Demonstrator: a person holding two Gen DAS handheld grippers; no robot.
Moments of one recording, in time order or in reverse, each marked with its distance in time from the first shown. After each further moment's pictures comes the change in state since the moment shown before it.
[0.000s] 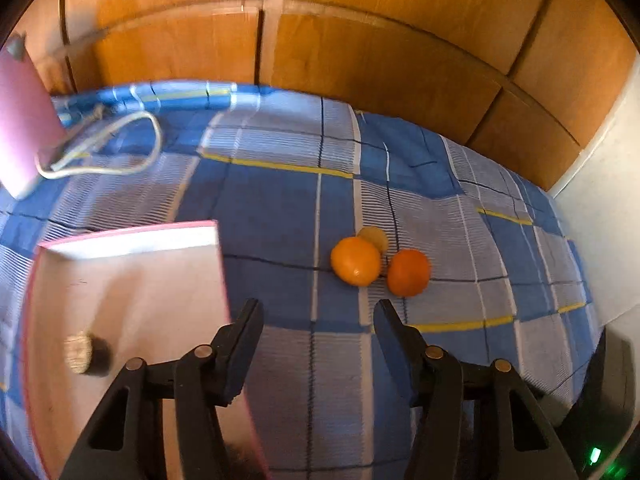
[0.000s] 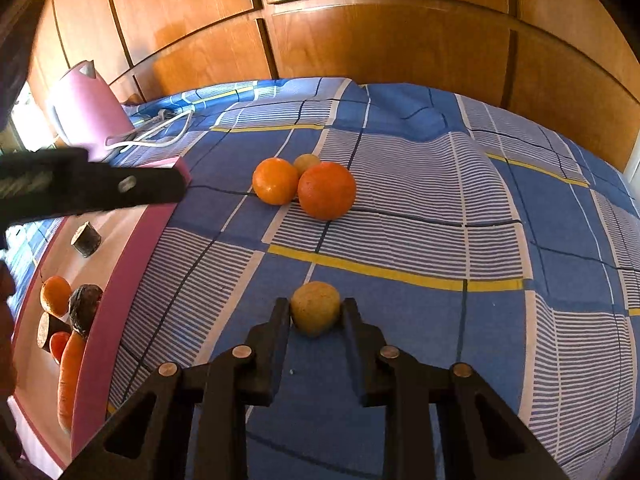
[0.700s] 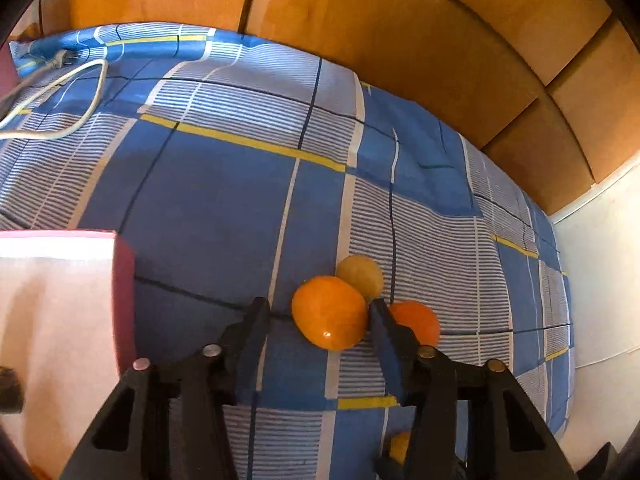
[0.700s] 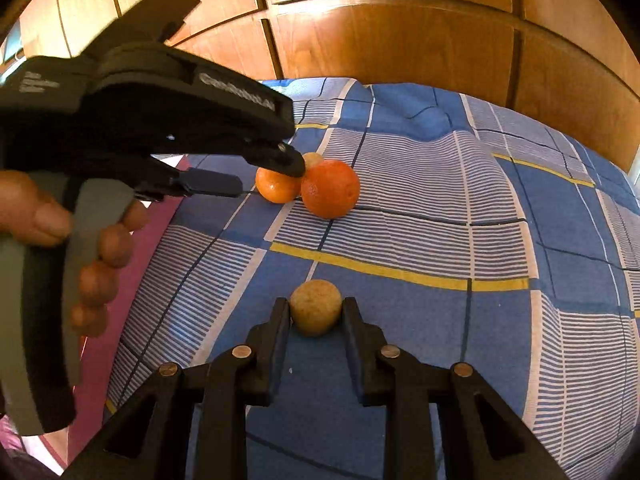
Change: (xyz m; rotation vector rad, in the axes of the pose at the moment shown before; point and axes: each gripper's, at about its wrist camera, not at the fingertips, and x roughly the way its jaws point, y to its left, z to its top) left arm 0.076 -0.005 0.029 -0.118 0.086 -0.086; right arm 0.001 -0.001 -0.003 -0.007 -0.007 0.021
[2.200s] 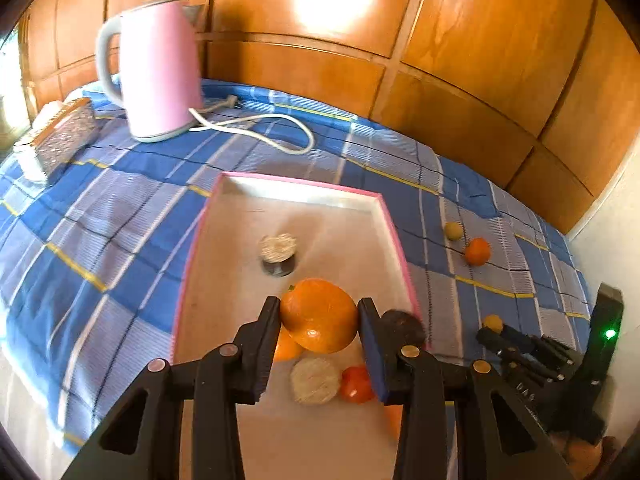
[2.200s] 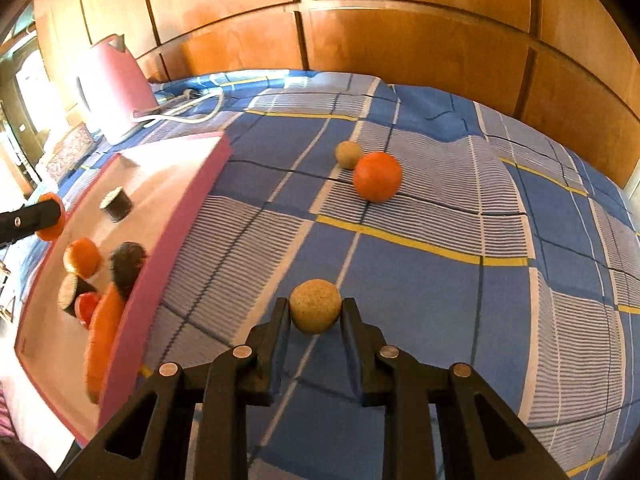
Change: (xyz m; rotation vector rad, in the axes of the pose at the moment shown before) left arm -0.197 0.111 -0.136 -0.032 -0.274 0.185; right arm -0.026 0.038 -0.012 -0.077 0.035 -0.018
